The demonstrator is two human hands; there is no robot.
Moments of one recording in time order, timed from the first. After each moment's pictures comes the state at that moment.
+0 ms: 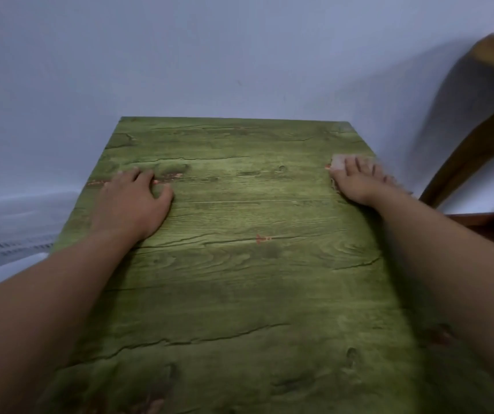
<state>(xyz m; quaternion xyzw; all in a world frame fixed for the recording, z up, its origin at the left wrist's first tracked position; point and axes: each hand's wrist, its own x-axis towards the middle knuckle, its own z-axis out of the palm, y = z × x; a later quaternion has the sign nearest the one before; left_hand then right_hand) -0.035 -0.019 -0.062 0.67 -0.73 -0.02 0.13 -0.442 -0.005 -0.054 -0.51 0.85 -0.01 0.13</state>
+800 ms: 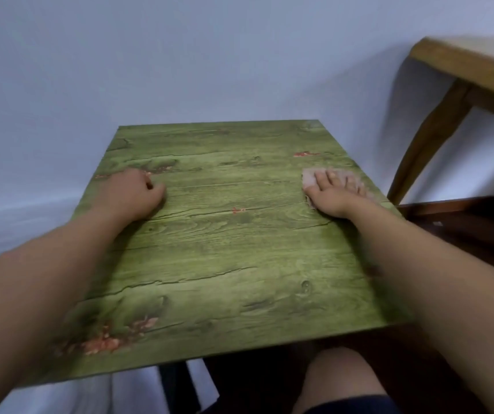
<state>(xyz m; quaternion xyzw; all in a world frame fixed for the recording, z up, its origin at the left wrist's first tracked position) -0.043 0.029 -0.033 0.64 -0.76 0.01 0.13 -0.413 0.096 -0.053 -0.53 0.83 0.00 0.16</state>
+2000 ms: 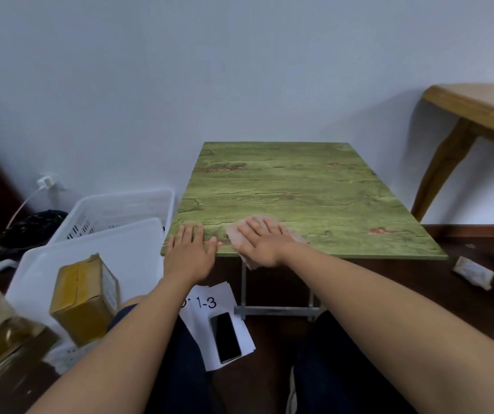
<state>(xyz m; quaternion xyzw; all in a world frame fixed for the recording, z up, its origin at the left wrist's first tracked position) 0.024 0.283 -0.069 0.70 -0.70 -0.05 0.10 -0.171 0.274 -0.042 -0.78 0.61 0.06 0.16</state>
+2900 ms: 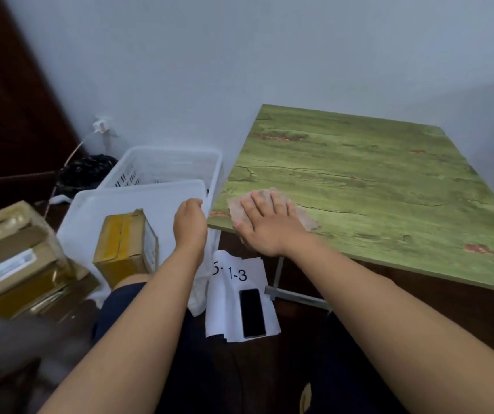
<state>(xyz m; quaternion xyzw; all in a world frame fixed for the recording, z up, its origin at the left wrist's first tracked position) 0.080 0.269 -0.068 0.70 -0.29 -0.34 0.56 -0.075 0.250 -0.054 -0.83 0.54 0.03 0.15</state>
